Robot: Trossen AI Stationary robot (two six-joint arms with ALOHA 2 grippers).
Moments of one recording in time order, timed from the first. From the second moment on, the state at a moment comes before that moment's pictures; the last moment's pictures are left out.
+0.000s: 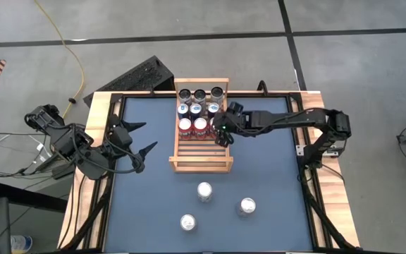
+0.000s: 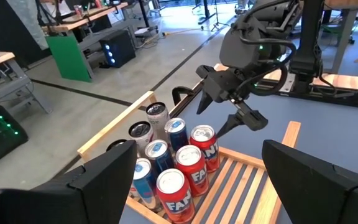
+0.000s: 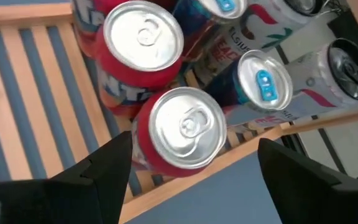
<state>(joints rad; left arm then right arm) -0.62 1.08 1.33 -0.80 -1.18 -0.36 -0.13 1.64 1.27 -0.56 0.47 0.03</state>
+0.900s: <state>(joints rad) -0.62 1.08 1.33 -0.80 -1.17 -0.36 -0.23 1.64 1.27 -0.55 0.27 0.07</state>
